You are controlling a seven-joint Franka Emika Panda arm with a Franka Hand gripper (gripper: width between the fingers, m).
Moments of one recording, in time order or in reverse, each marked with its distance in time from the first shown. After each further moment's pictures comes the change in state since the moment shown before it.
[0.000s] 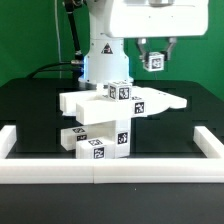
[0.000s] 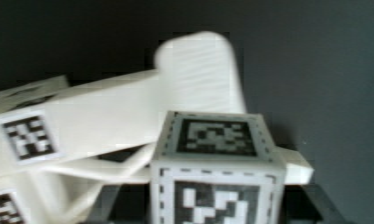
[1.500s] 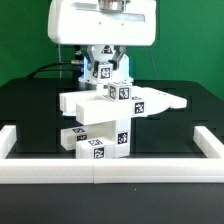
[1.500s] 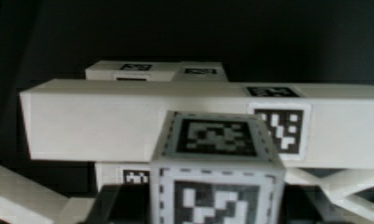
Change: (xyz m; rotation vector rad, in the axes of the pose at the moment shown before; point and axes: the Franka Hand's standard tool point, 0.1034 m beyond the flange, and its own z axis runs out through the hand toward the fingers) arm 0.008 0.094 0.012 -0.069 -0.028 -0.194
